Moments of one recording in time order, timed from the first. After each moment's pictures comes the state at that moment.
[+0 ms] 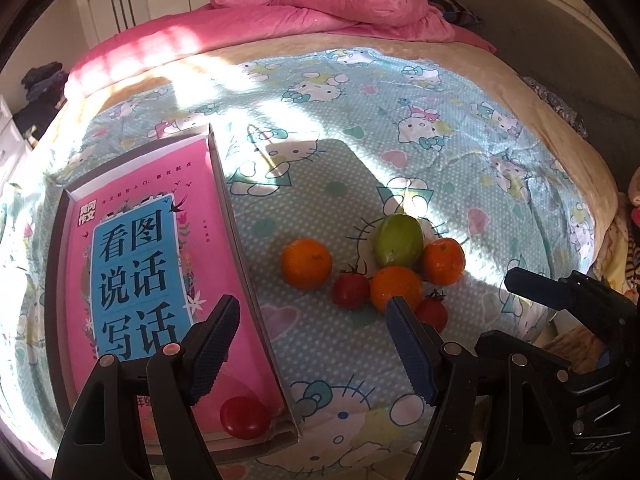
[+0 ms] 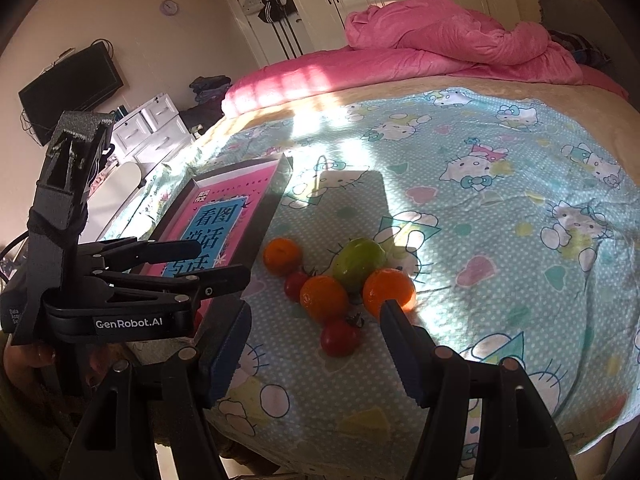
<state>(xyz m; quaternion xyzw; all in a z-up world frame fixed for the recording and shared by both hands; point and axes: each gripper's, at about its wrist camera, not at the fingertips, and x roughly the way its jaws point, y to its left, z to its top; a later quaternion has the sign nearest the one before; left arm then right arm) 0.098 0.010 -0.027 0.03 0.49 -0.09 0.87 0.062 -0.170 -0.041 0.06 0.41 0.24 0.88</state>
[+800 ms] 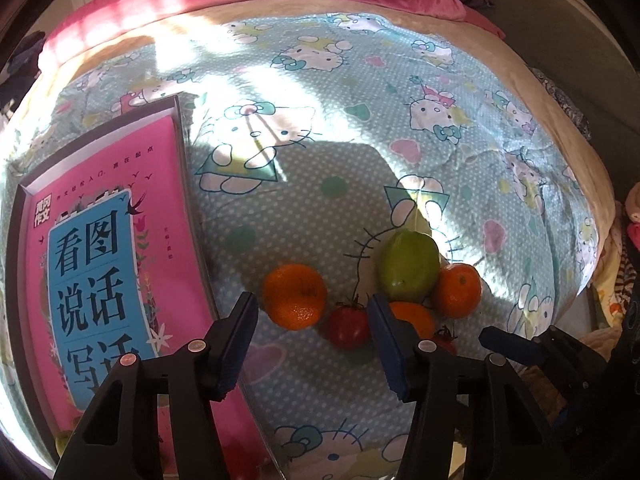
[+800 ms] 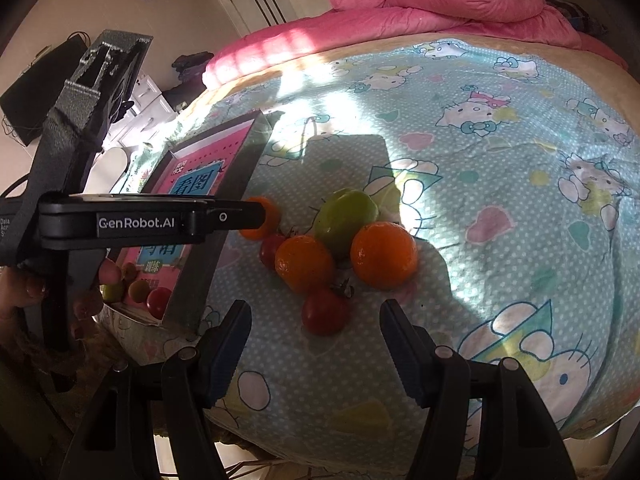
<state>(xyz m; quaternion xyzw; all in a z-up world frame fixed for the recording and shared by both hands) 0.156 0.005 -0.054 0.00 0.55 -0.11 0.83 0.080 -0.166 -0.079 0.06 0.47 0.23 0.85</state>
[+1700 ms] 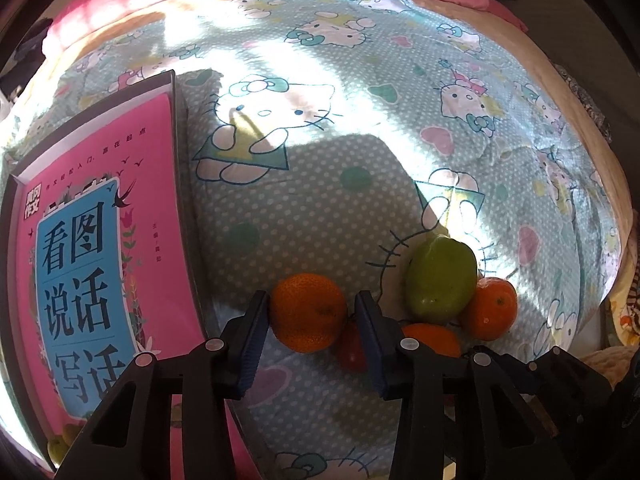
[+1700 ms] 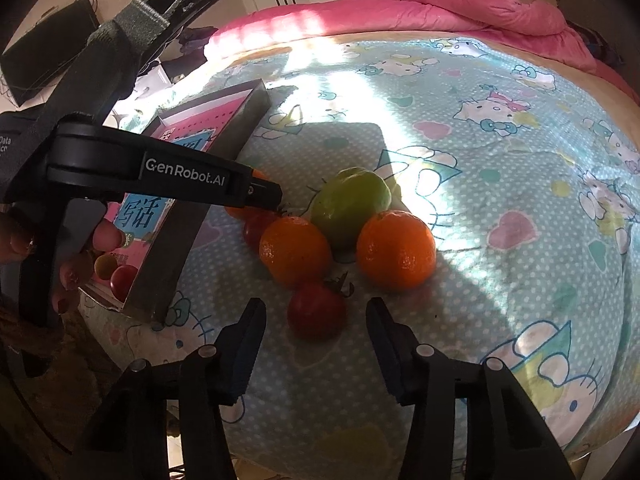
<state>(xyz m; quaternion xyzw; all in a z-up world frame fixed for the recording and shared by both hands) 0.177 -0.003 -0.079 0.00 0.58 -0.08 0.81 0.090 -0.143 -0.099 -0.01 0.47 0.22 0.85</state>
